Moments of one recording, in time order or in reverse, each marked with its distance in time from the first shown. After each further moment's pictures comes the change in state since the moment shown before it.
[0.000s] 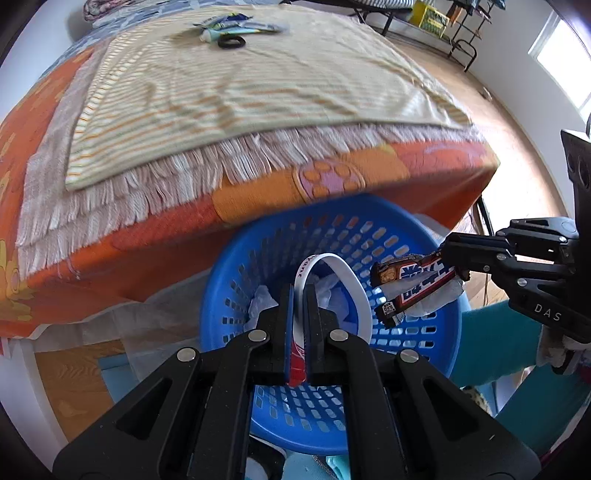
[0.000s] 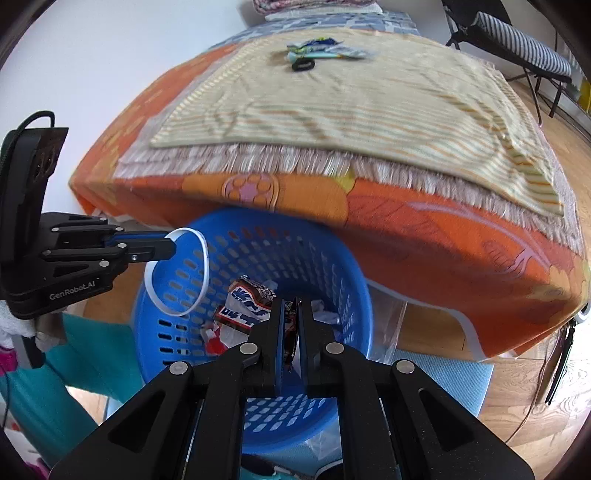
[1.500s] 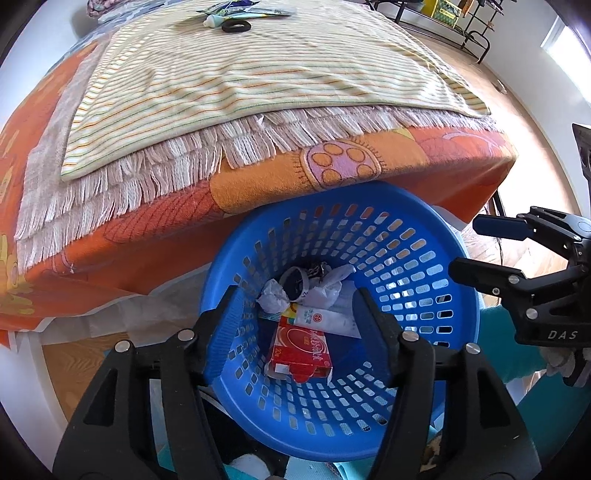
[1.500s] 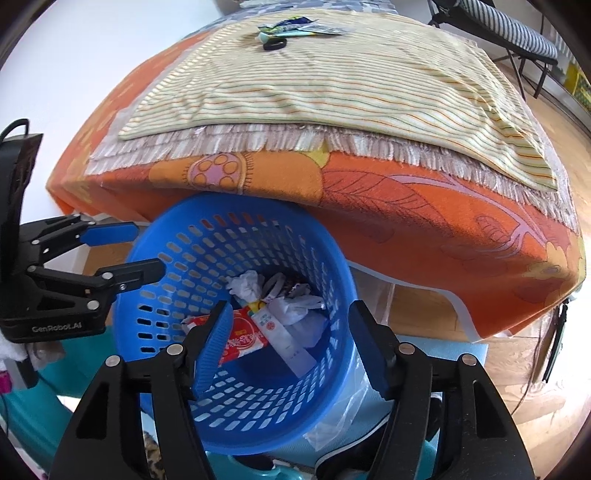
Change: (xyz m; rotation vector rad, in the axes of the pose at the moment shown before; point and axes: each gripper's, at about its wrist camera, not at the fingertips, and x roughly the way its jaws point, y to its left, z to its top) left arm 0.015 -0.001 0.002 -0.016 0.037 0.055; right arm 0.013 -0.011 0.003 0.075 0.057 -0.086
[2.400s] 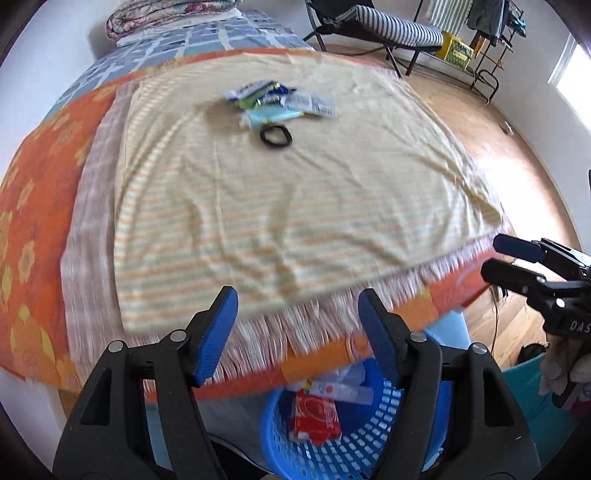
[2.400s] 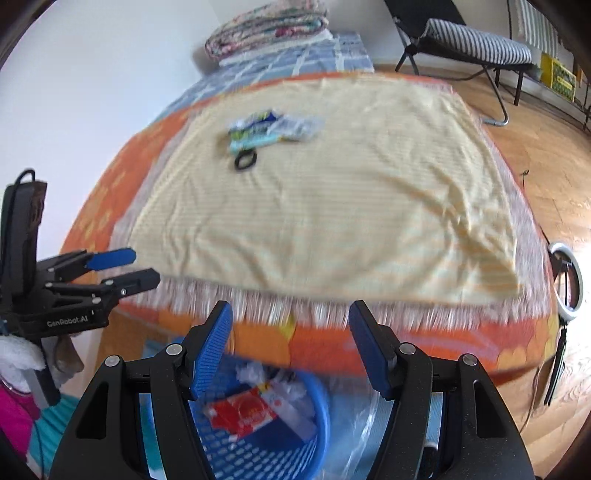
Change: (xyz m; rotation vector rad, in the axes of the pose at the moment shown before) left arm -0.045 0.041 0.116 -0.056 -0.135 0.006; right arm -0.055 -0.038 0.104 0.101 -0.218 0.035
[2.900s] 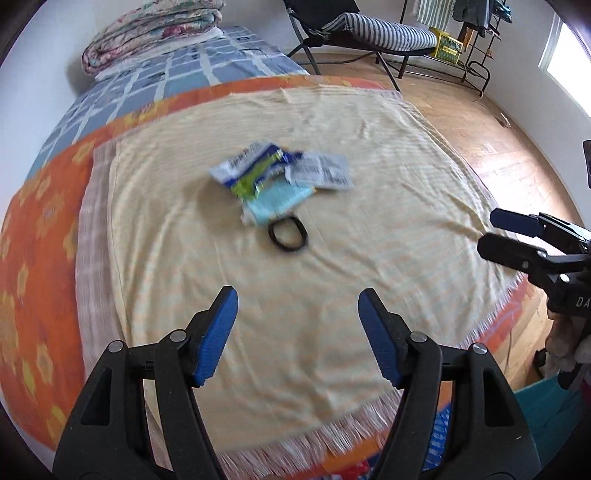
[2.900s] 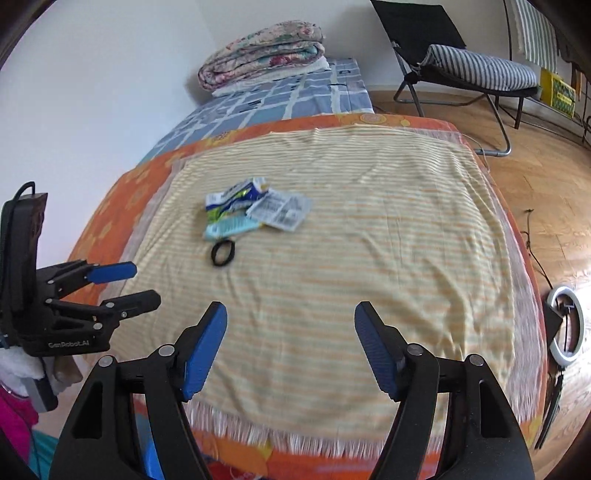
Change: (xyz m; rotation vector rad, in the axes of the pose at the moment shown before) left arm 0.030 0.015 0.110 0.103 -0.030 0.022; right arm 0.036 -0.024 0.101 0.008 -0.054 0.024
